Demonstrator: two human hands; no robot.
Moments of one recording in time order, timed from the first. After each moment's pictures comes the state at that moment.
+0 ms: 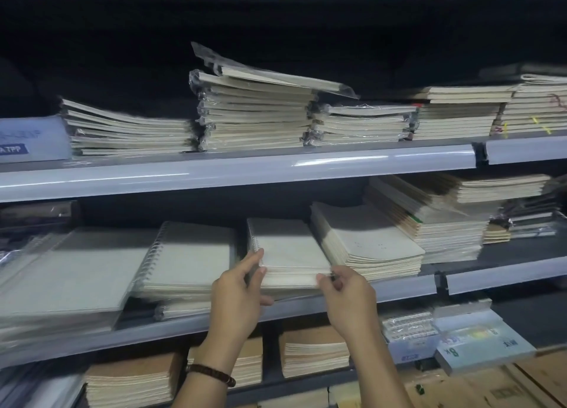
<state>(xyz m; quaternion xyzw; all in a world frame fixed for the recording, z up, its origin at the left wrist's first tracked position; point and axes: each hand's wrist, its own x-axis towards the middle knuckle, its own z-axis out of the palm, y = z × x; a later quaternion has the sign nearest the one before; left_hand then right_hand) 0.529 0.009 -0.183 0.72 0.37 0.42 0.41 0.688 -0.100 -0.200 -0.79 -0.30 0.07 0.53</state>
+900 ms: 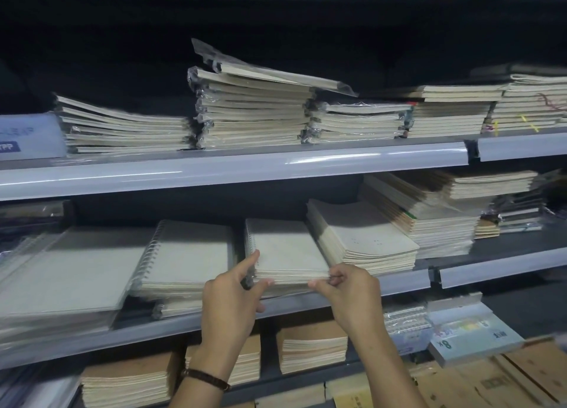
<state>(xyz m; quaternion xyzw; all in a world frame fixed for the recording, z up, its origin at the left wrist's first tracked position) 0.515 0.001 -0.185 0.76 0.41 0.42 0.30 0.691 -0.109 -0.197 -0.79 -0.33 0.04 0.51</state>
